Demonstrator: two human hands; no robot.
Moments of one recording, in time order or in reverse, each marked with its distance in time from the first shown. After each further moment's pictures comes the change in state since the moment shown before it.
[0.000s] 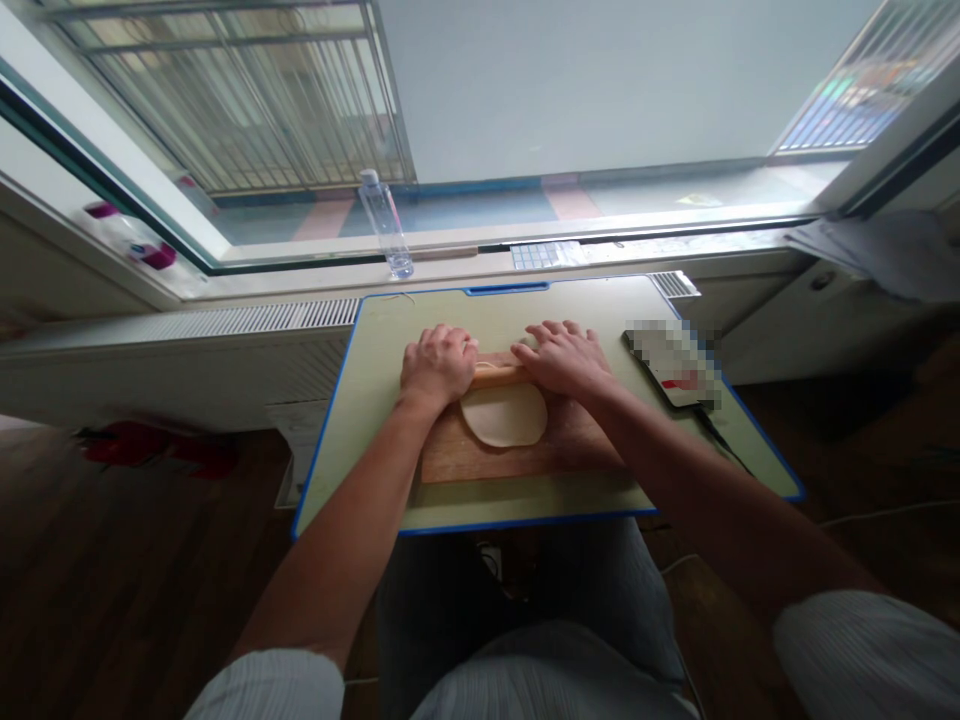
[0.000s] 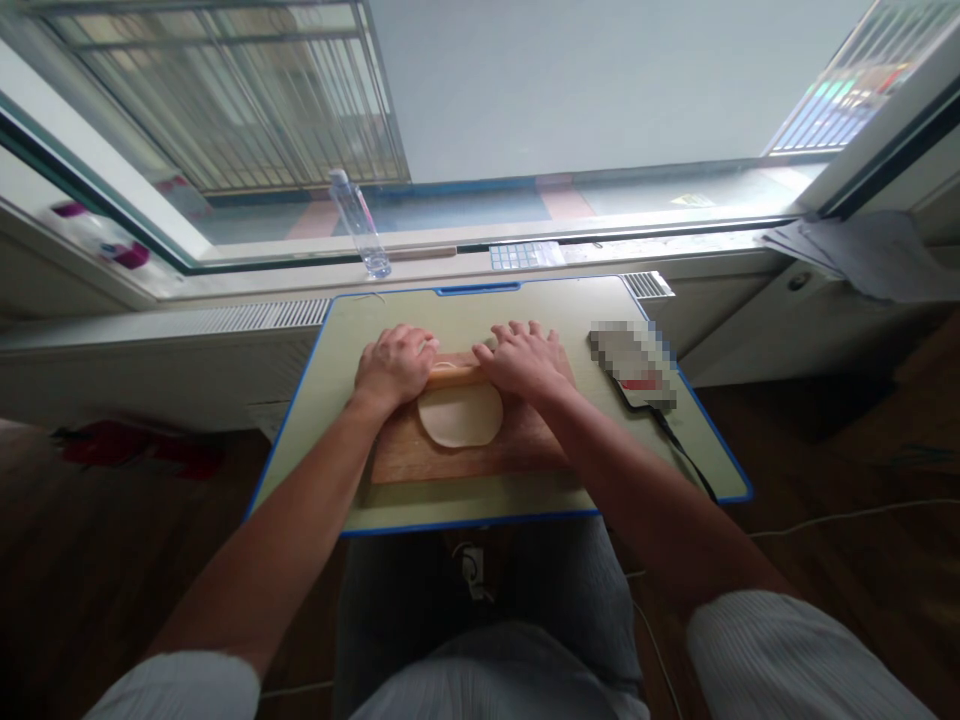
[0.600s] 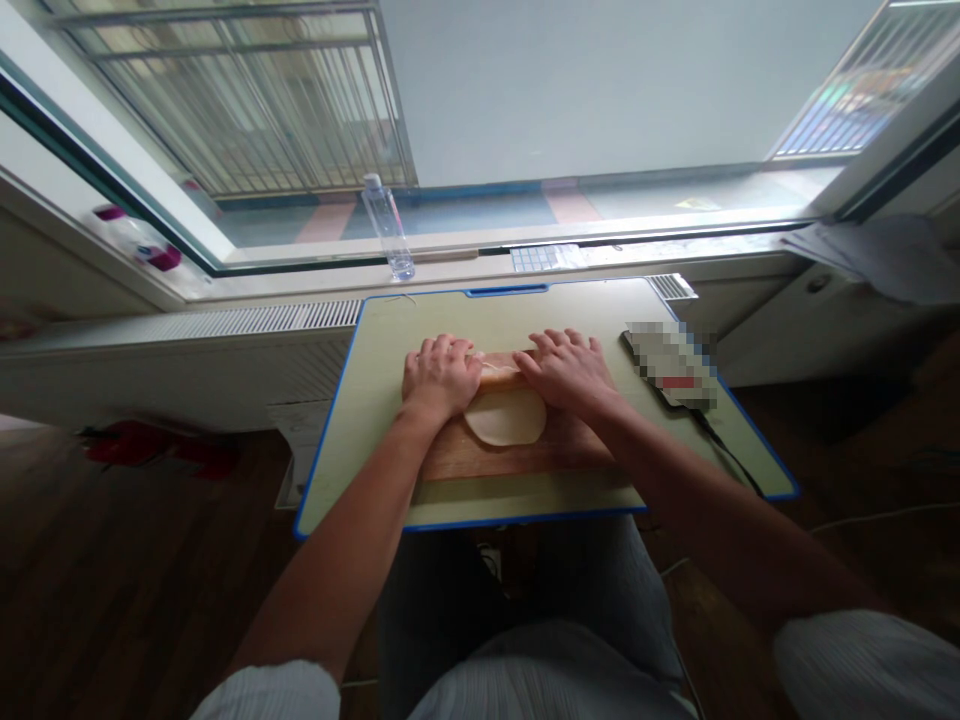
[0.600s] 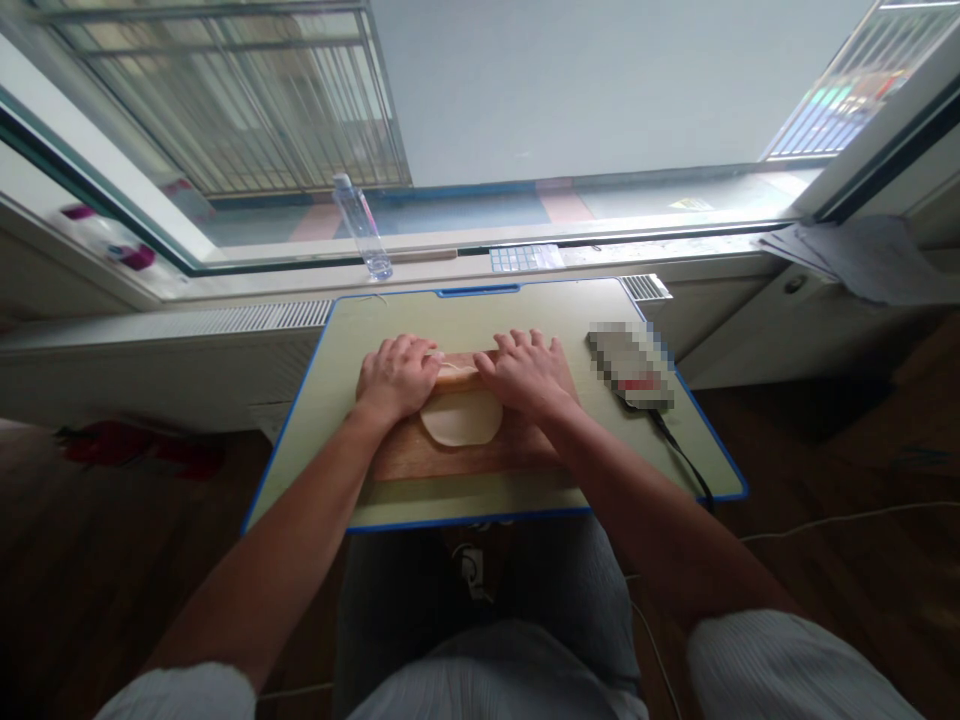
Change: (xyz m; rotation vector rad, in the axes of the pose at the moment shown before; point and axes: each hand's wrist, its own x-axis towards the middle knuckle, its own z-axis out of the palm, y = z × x) left_hand -0.021 0.004 0.002 0.023 0.008 0.009; right_hand -0.025 0.003 0.008 -0.093 0.099 -0.065
